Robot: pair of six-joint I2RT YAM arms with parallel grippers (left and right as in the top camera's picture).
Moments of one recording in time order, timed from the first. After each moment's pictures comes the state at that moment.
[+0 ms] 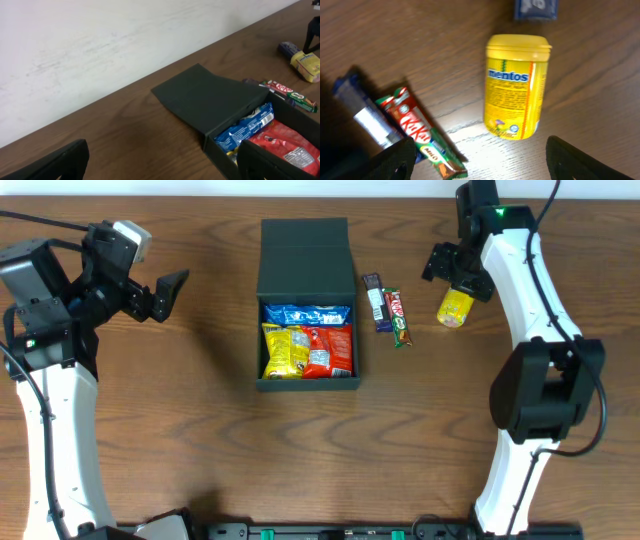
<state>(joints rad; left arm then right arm) 0.32 1.38 1.24 -0.42 0.78 0.53 0.06 2.19 1.98 -1.17 0.07 0.53</state>
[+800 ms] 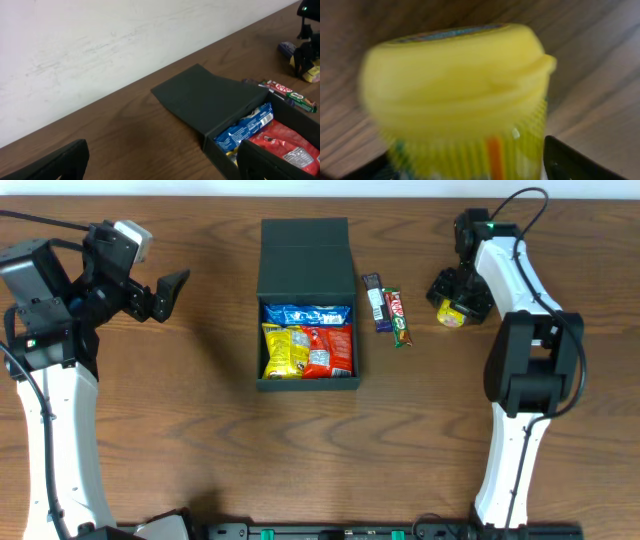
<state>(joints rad) 0.32 1.38 1.24 -0.42 0.78 0.53 0.01 2.39 1.98 -1.16 0.08 0.62</state>
